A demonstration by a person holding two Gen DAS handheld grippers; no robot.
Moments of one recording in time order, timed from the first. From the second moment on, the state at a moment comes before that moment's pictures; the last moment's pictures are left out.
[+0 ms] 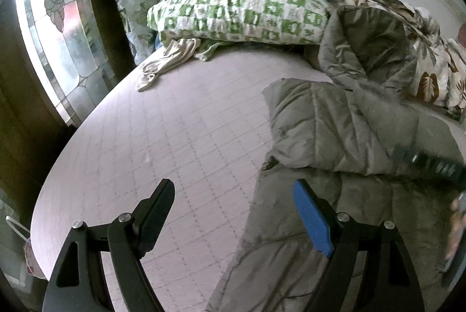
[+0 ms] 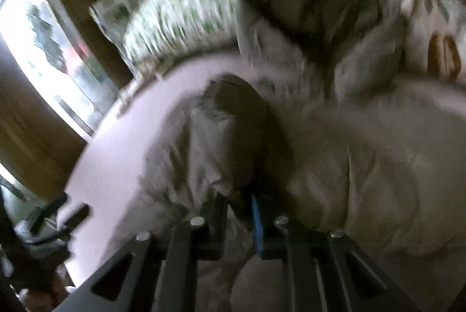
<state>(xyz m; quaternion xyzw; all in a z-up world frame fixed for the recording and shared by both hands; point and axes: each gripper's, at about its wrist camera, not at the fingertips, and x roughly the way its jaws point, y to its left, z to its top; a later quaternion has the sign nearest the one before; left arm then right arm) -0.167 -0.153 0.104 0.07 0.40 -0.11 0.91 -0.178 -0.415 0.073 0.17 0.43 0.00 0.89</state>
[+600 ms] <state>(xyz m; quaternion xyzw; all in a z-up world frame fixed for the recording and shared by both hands) -0.172 -0.222 0.116 0.07 0.42 -0.18 0.89 -0.237 -0.457 0.099 0.18 0.41 -0.01 0.89</state>
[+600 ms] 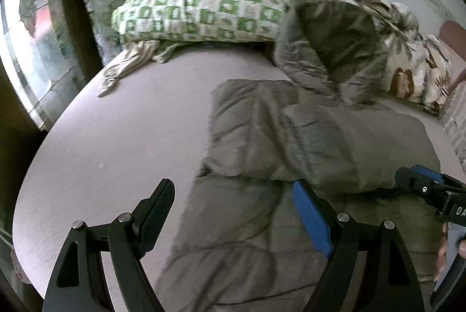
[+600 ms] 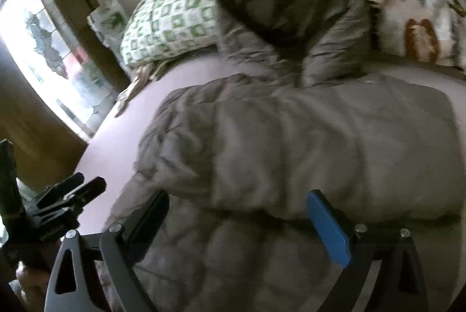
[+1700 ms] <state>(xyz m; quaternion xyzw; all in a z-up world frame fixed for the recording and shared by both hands) -0.126 -0.294 0.119 0.05 0.44 -0.28 0.85 -0.279 -0.629 0.067 0.21 0.44 -0.21 0.84</state>
